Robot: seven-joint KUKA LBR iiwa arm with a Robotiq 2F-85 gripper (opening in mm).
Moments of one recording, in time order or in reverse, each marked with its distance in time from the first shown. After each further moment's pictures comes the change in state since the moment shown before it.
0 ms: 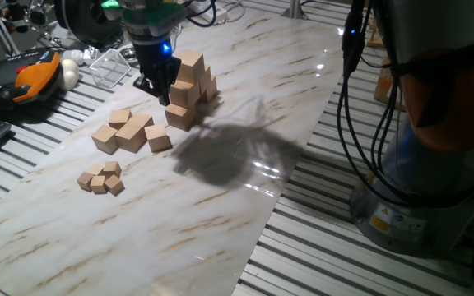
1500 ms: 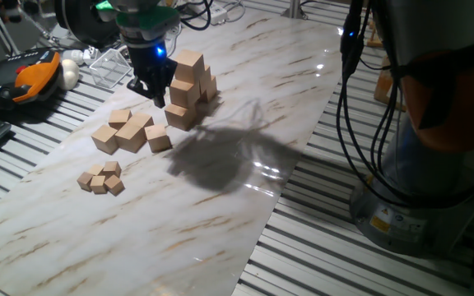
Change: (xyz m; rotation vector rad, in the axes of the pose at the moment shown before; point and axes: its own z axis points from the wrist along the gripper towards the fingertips) arm -0.005 0.006 0.003 -0.023 0.029 0.062
